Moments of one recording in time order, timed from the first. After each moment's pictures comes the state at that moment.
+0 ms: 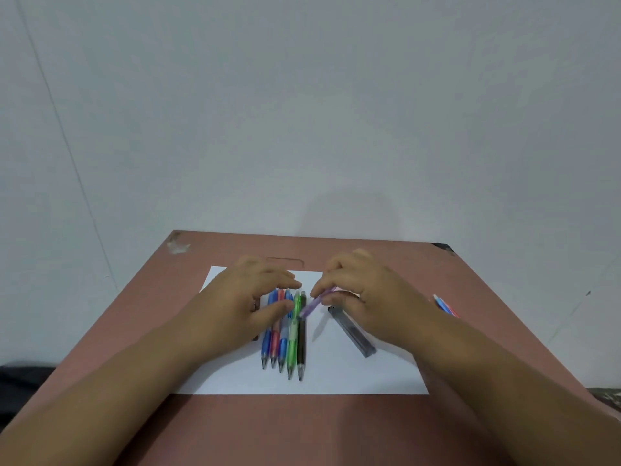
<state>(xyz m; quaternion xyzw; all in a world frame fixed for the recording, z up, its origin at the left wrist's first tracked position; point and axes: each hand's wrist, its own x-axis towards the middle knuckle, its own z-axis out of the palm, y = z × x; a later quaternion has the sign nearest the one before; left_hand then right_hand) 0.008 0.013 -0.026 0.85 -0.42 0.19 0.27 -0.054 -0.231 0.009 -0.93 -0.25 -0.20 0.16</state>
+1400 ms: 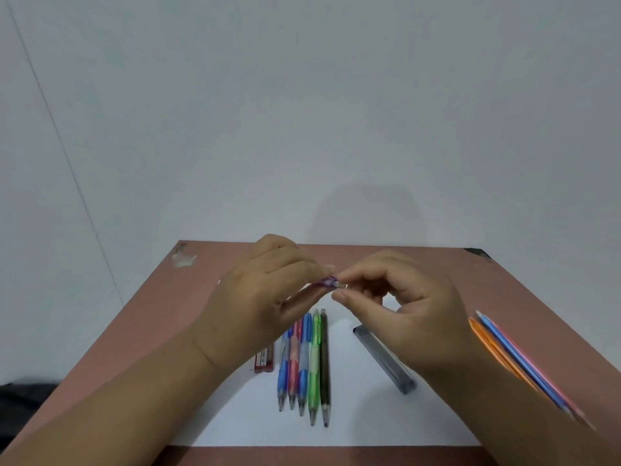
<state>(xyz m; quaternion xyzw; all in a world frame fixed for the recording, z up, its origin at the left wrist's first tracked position) 0.030 -0.012 -0.008 0.72 -0.48 0.43 0.24 -0.052 -0.210 0.003 -0.81 -0.24 -0.34 0.42</state>
